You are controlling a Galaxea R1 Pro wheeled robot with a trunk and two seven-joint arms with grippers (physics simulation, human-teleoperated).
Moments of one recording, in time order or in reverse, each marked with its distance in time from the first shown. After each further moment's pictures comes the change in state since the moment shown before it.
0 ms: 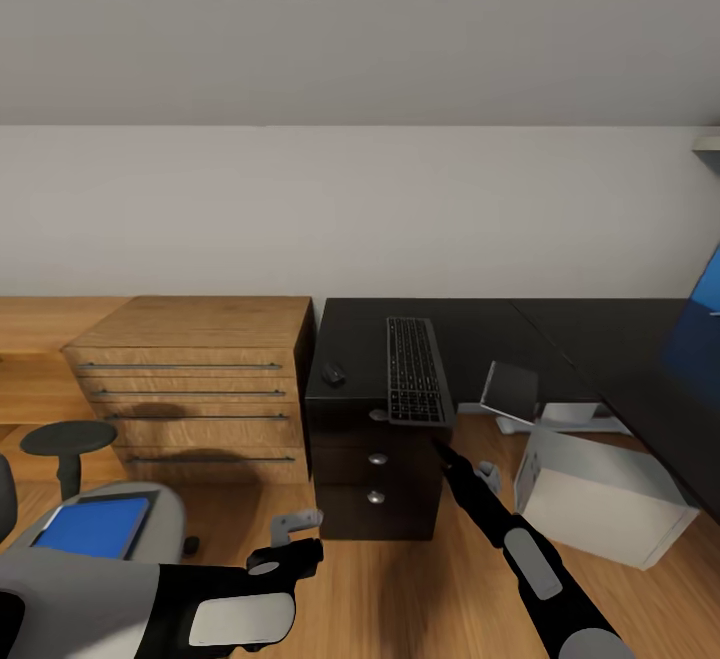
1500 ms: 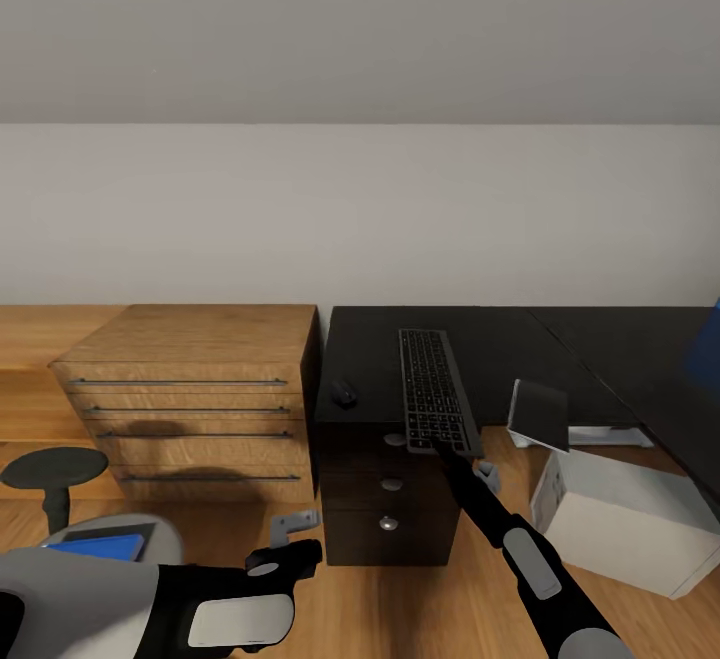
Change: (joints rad) left arm 0.000 0.002 -0.006 0.002 0.000 -0.002 0.002; right arm -0.001 0.001 0.004 0.001 0.000 -0.001 0.002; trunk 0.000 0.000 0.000
